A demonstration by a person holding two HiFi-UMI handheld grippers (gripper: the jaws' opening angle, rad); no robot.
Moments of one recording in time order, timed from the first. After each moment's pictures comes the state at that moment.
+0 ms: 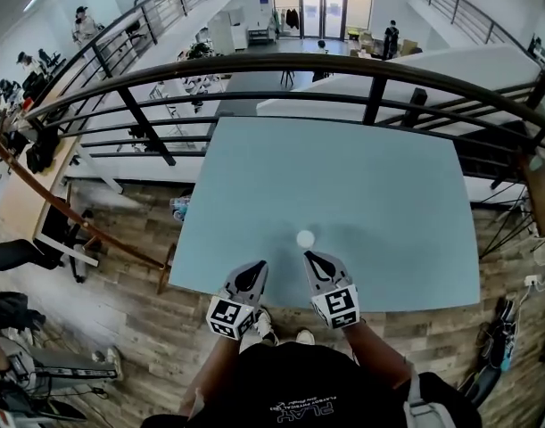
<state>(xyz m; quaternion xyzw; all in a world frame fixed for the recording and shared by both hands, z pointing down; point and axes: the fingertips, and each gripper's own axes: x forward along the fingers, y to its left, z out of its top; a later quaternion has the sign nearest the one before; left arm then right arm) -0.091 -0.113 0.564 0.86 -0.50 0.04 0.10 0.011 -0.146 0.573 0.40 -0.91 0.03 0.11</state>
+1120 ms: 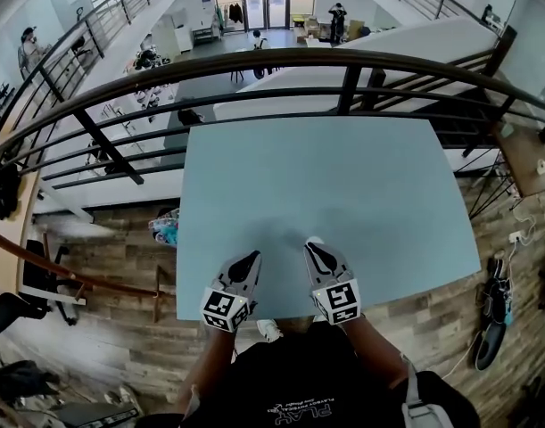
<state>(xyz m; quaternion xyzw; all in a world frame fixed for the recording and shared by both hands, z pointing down) -0.156 -0.195 0.553 0.91 -0.40 0.02 0.11 -0.037 -0.198 0.558 0.50 -0.86 0.03 0.11</state>
